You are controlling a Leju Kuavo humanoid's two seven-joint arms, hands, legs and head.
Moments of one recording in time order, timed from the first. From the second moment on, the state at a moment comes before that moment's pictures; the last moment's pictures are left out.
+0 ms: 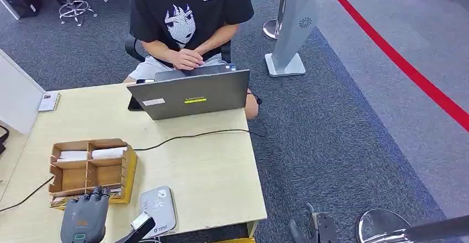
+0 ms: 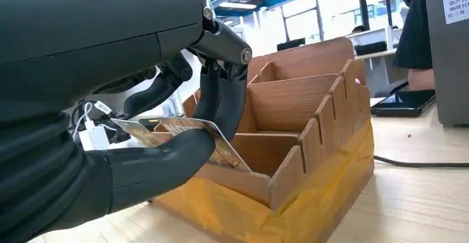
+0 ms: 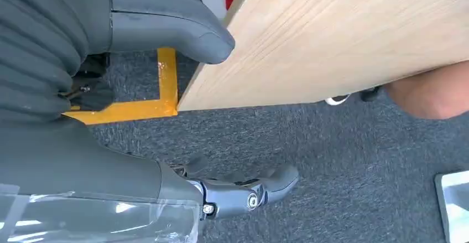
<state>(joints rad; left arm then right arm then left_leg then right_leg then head) 0.25 -0.11 0.00 -1.70 -1.48 0.27 -0.17 0.28 0.35 -0.29 -1.20 0.30 0.01 -0.36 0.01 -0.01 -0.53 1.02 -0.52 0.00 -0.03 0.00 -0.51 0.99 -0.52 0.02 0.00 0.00</state>
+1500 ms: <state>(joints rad) -0.02 0.02 0.00 -1.93 -1.37 0.10 -0.14 0.28 0.35 -0.32 -1.12 0.38 0.03 -0.32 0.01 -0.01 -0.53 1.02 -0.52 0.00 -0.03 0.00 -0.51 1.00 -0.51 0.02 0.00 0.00</state>
